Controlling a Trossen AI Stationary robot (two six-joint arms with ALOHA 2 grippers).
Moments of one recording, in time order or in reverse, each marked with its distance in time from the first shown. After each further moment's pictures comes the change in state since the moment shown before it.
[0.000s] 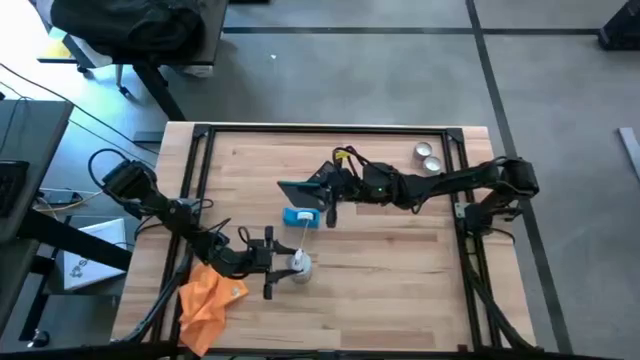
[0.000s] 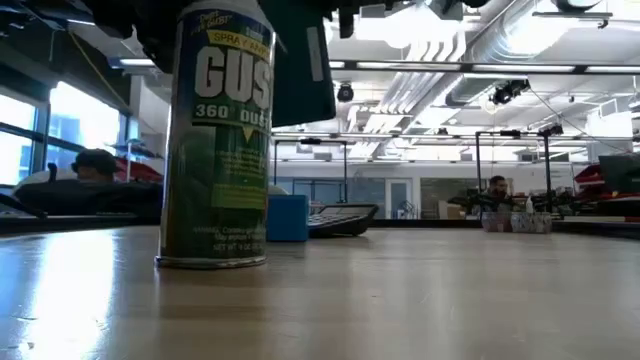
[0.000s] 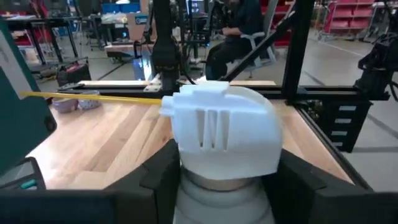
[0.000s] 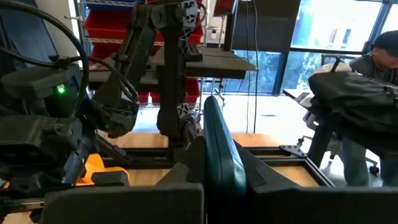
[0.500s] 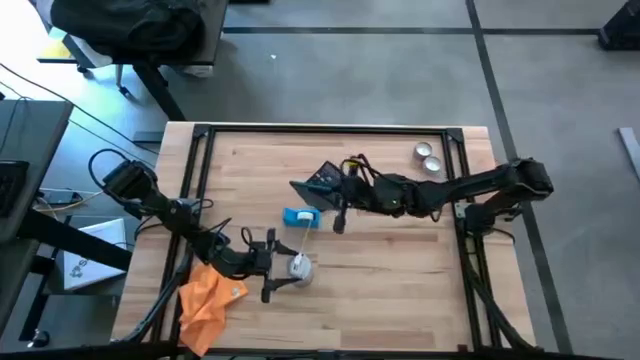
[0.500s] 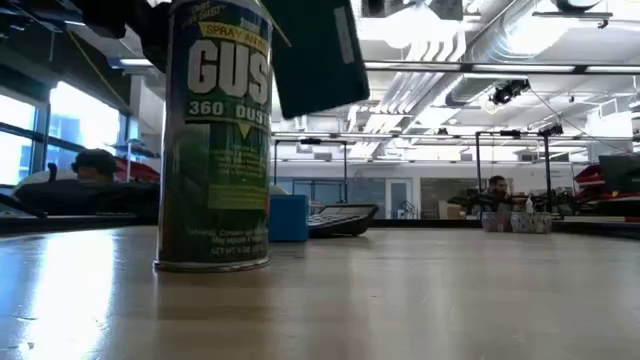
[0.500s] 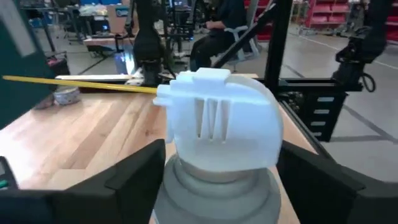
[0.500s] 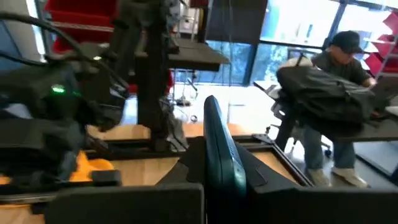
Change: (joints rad) left arm 0.001 0.002 -0.001 -0.001 0.081 -0.024; right arm 0.138 -0.107 0.000 -0.160 0.270 -0.020
